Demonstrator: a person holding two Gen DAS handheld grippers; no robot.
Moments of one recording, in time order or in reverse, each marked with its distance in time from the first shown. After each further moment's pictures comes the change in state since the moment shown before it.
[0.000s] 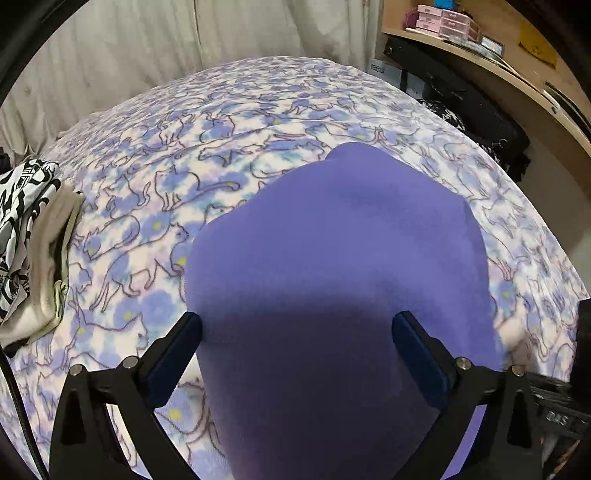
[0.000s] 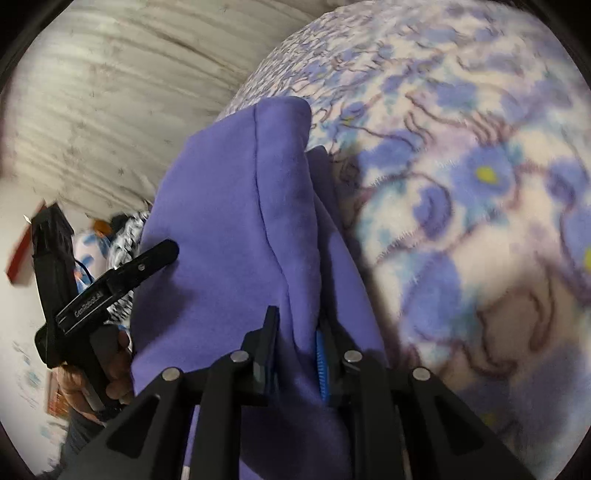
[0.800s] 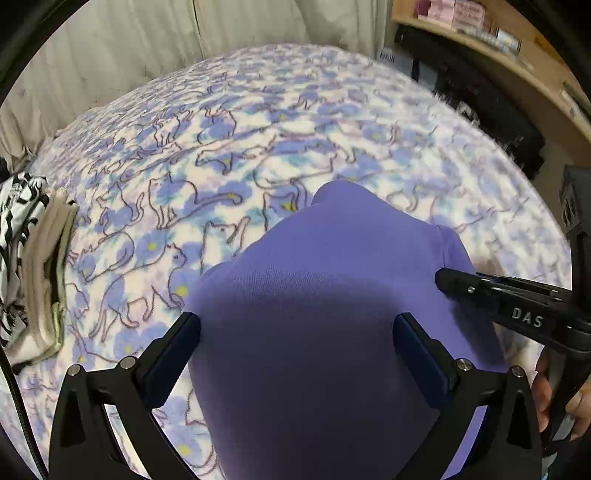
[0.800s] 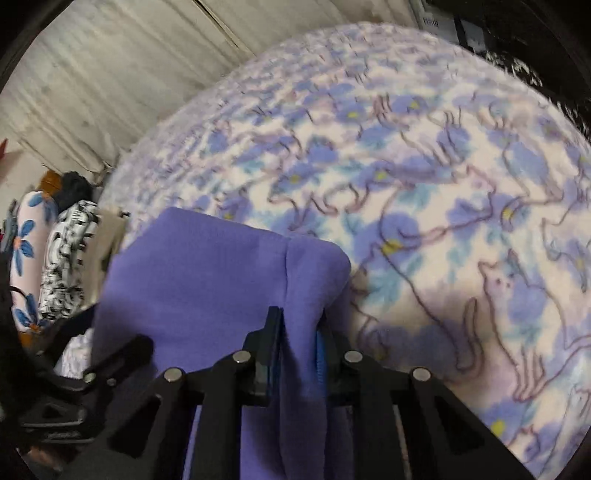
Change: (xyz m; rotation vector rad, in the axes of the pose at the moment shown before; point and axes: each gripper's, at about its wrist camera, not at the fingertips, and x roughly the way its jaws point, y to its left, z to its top) left arm 0.035 0.002 0.043 0.020 0.074 0.056; right arm 0.079 0.028 0.120 -0.131 0.077 -0.204
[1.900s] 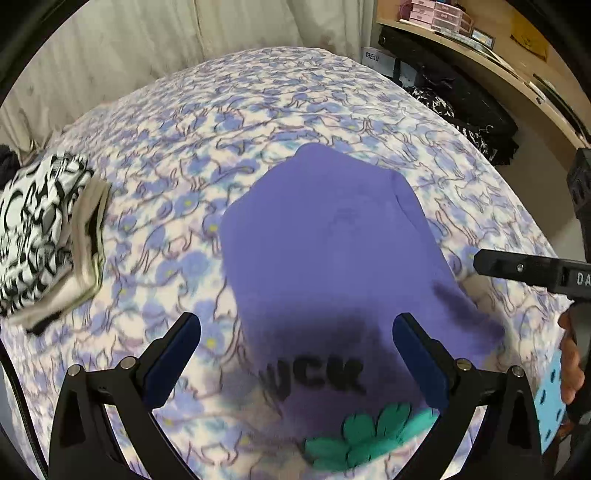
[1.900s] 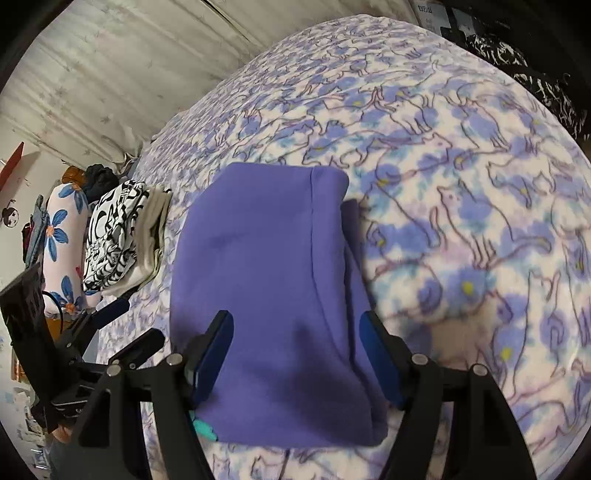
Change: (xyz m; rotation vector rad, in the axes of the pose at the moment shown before) left arm -0.123 0.017 -0.074 -0.005 0.023 -0.067; right arm -0.125 0.026 -0.067 0.012 0.066 0.088
